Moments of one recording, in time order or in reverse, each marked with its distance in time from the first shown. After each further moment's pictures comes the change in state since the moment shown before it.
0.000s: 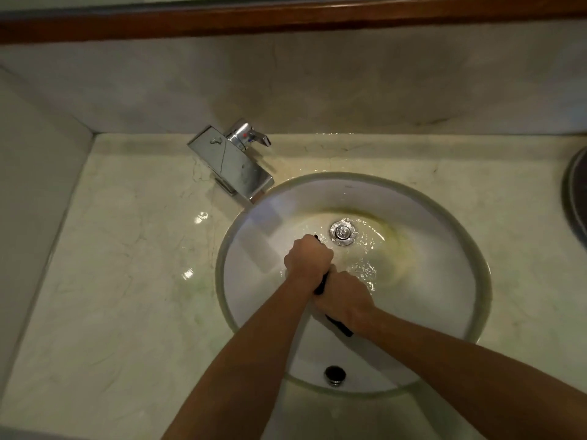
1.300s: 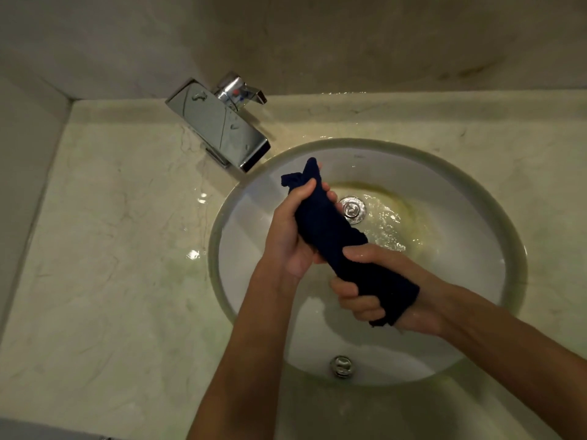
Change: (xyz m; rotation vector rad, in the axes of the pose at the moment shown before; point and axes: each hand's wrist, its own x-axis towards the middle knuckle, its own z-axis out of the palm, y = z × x) left_hand -0.047 -0.006 -0.060 -1.645 -0.537 0.139; right_hand -0.055 0.012 -0.086 1.573 -0.958 0.013
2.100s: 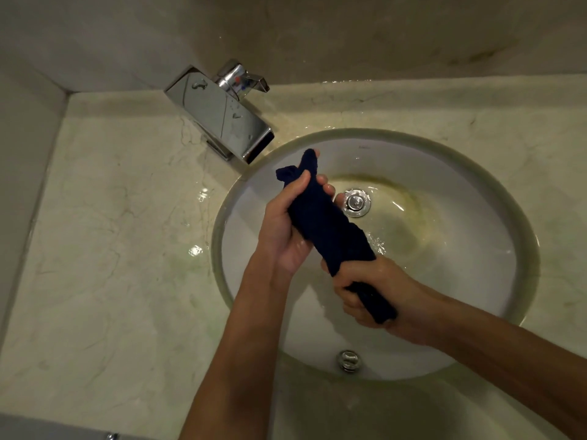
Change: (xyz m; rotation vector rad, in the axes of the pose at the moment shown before) left_hand 0.003 0.006 -0.019 -0.084 -0.102 -0.021; right_hand 0.010 0.019 0.012 -0.348 0.228 -0.097
